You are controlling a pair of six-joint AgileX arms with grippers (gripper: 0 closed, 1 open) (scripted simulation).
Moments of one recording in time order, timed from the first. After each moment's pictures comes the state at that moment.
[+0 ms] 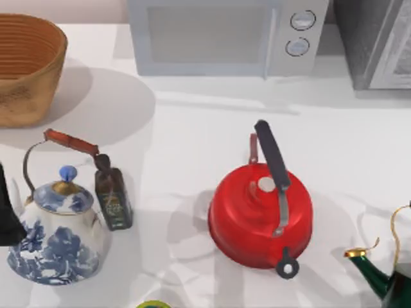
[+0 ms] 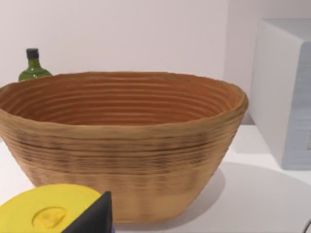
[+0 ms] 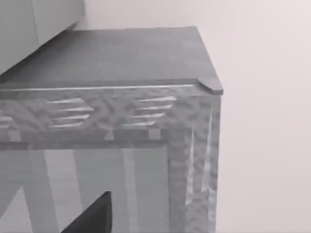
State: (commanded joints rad) left arm 0.00 0.00 0.00 0.00 0.00 0.00; right arm -1.04 1.40 1.54 -0.15 -1.05 0.03
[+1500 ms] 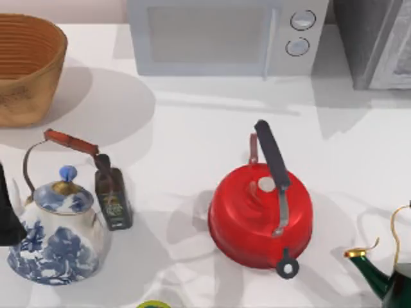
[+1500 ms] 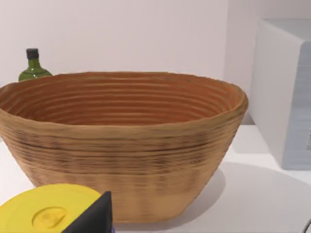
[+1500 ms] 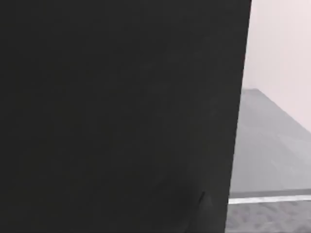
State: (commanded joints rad) left arm 0.00 0.00 0.00 0.00 0.00 0.00; right arm -0.23 1.34 1.78 -0.42 -0.22 0.01
